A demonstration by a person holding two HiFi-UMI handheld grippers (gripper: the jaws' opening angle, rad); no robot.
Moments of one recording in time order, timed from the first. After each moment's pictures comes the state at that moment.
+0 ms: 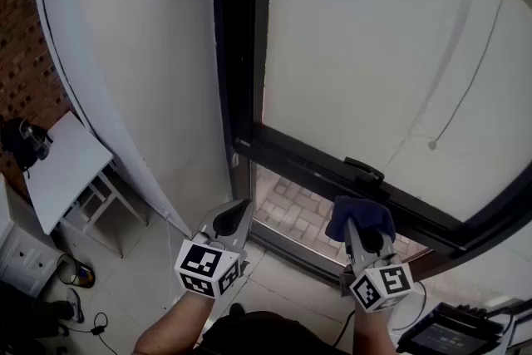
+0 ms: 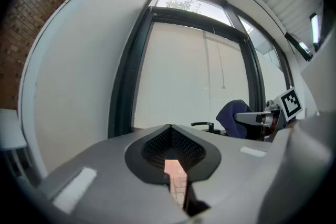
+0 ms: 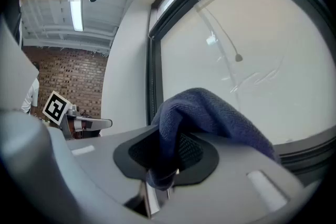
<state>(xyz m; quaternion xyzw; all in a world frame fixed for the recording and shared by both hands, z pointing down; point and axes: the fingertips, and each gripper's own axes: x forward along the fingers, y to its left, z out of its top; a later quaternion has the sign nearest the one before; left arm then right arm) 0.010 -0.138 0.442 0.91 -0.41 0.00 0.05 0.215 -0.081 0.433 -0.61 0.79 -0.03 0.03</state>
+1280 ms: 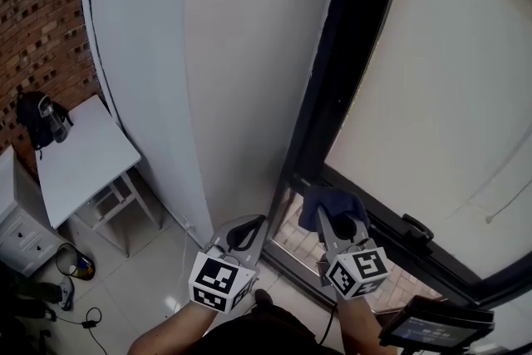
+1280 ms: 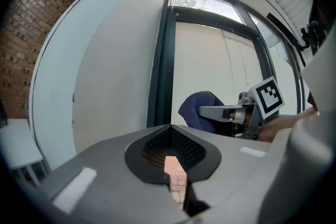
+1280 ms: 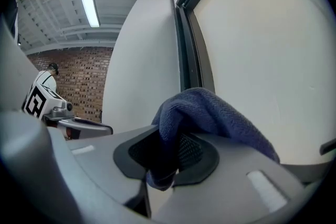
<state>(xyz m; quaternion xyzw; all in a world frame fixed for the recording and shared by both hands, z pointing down) -0.098 -0.221 0.447 0.90 -0.44 0.01 0.04 0.020 -0.250 0.427 -0.51 0.86 -0.01 0.00</state>
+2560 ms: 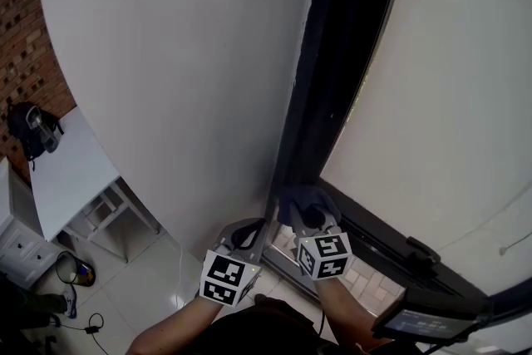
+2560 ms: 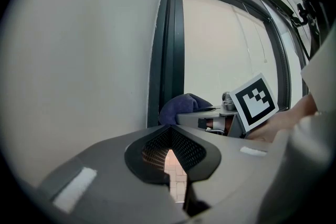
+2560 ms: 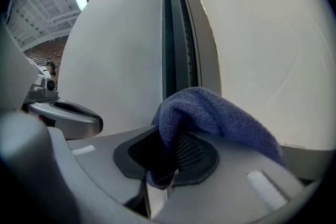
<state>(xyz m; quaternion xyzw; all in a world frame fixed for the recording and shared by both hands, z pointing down) -0.054 -0.313 0.517 0.89 -0.44 0.08 0.06 0.018 -0.373 0.532 -0.51 0.85 -0.06 -0.08</state>
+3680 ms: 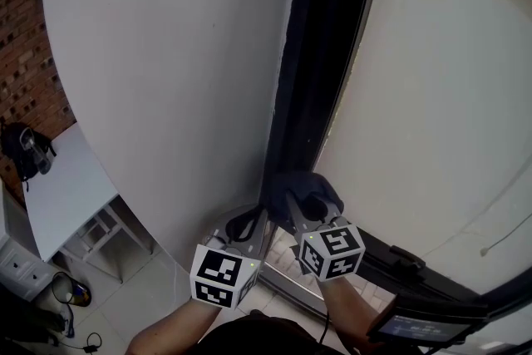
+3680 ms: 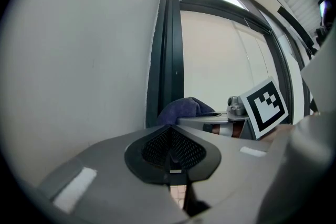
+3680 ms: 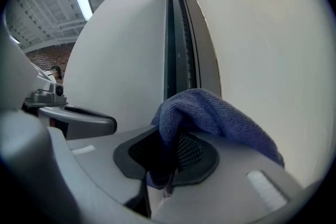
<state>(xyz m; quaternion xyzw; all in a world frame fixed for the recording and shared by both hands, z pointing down) -0.045 -0.329 0.396 0.89 -0.45 0.03 0.02 0.016 -0.375 0.404 -0.50 0.86 -0.02 -0.03</state>
